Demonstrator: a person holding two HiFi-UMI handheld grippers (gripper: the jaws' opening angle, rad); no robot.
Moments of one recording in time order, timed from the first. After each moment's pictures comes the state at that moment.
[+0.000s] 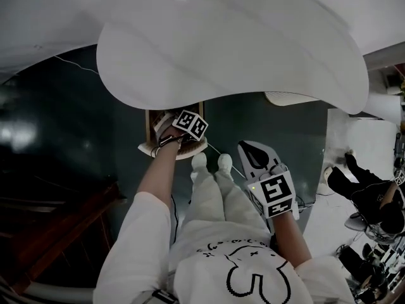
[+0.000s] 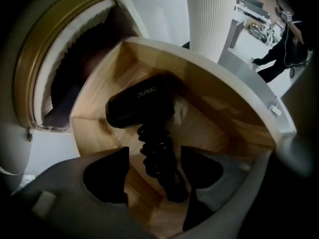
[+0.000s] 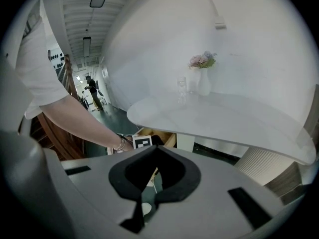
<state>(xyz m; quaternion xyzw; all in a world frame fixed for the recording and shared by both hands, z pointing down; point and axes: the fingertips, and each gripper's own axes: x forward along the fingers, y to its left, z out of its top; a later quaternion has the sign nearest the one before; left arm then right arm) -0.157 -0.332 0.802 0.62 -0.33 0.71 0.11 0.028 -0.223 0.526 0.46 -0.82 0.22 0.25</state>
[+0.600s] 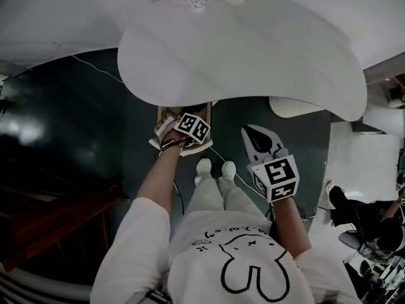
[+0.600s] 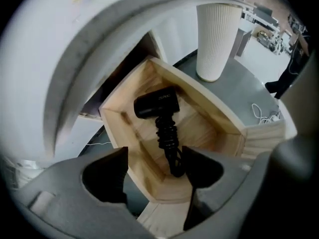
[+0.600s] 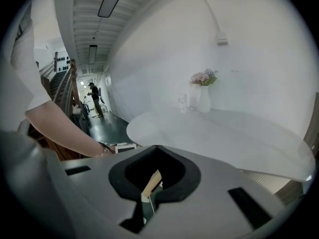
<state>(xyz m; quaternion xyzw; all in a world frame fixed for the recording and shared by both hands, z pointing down) -0.177 -0.312 0.734 0.61 -0.38 0.68 0.12 0.026 -0.246 0.475 0.47 -0.84 0.17 0.20</state>
